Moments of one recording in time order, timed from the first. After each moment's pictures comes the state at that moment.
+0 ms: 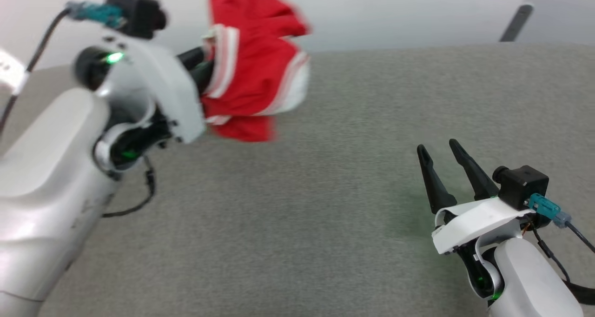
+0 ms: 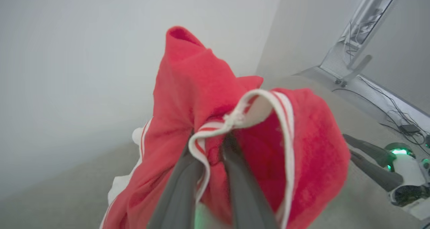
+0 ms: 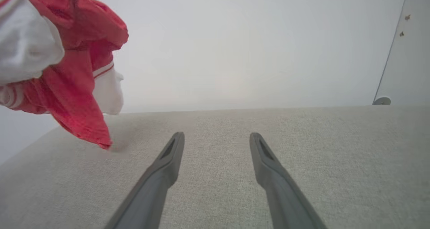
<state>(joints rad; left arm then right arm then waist) -1.01 0.60 -0.74 0.33 -1.05 -0.13 0.30 -0.43 -0.16 0.29 0.46 0.44 0.13 -0.26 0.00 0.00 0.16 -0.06</state>
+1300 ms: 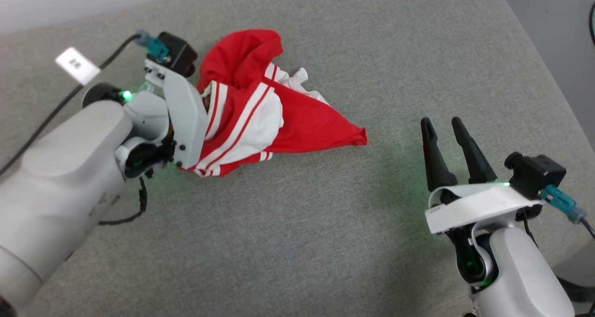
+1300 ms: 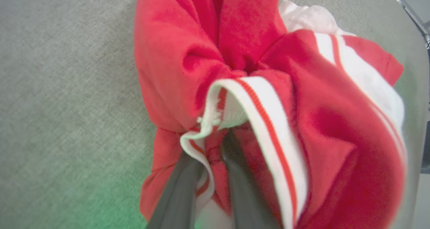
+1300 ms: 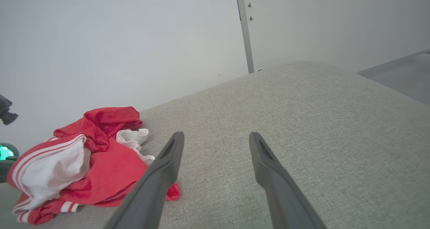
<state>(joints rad) -1.19 0.59 -1.22 0.64 -1.23 -0.13 0.39 -0.42 -0.05 0.18 0.36 0.50 0.13 -0.26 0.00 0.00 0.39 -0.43</state>
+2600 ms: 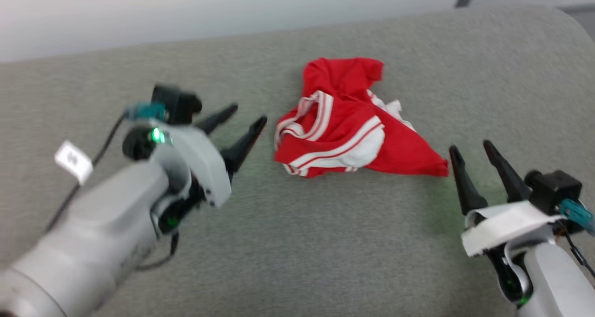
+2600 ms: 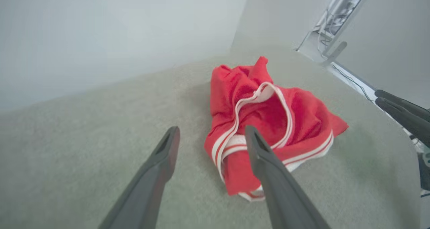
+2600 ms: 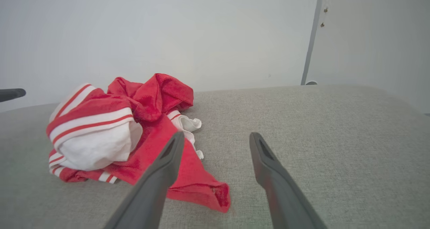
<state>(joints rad) -1.05 0.55 -1.26 0.58 -1.28 -0.13 -0.19 -0.39 -0.21 0.21 0.42 0.39 0.13 -0.26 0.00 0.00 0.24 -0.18</state>
